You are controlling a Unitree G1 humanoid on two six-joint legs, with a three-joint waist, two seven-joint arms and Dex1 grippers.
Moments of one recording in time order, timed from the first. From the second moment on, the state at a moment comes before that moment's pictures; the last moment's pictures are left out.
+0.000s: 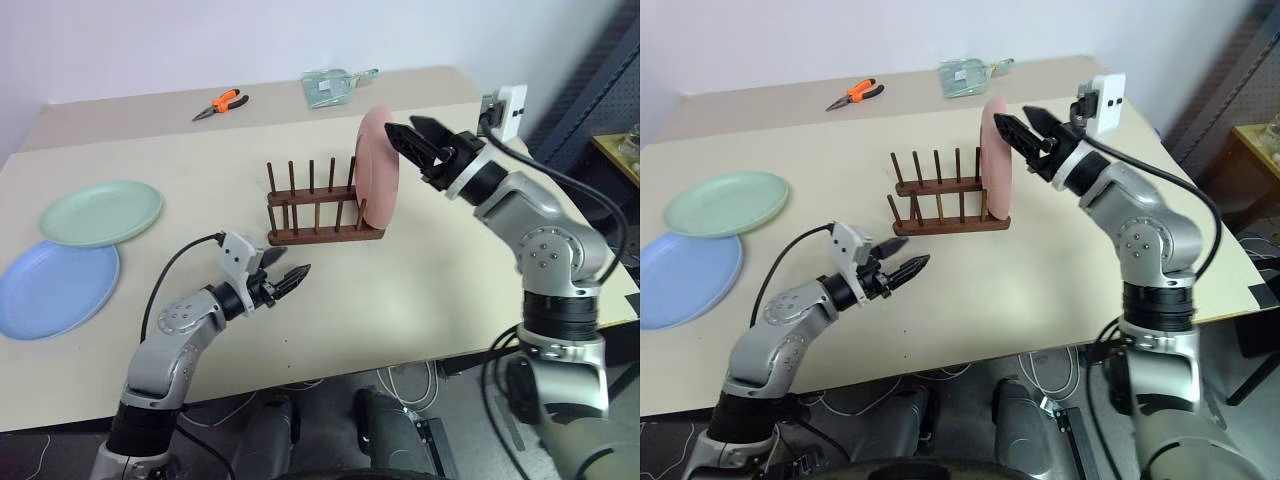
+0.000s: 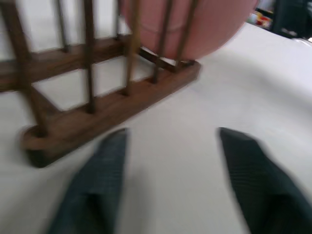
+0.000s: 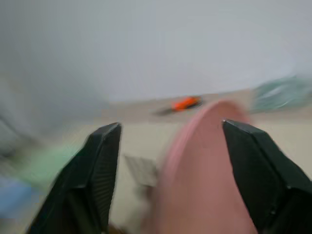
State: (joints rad) left arm -0.14 0.34 0.01 -0.30 -0.40 0.47 -0.56; right arm -0.69 -0.52 -0.13 -0.10 0.65 0.59 0.45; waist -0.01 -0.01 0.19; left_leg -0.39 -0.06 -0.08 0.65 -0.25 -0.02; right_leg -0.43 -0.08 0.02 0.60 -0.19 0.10
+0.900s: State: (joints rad) left arm -0.60 0.20 0.93 0.07 -0.71 0.62 0.49; right arm -0.64 -0.47 0.22 -0.31 0.25 0.31 0.67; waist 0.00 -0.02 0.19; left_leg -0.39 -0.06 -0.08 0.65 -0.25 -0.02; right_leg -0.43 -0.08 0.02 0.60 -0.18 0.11
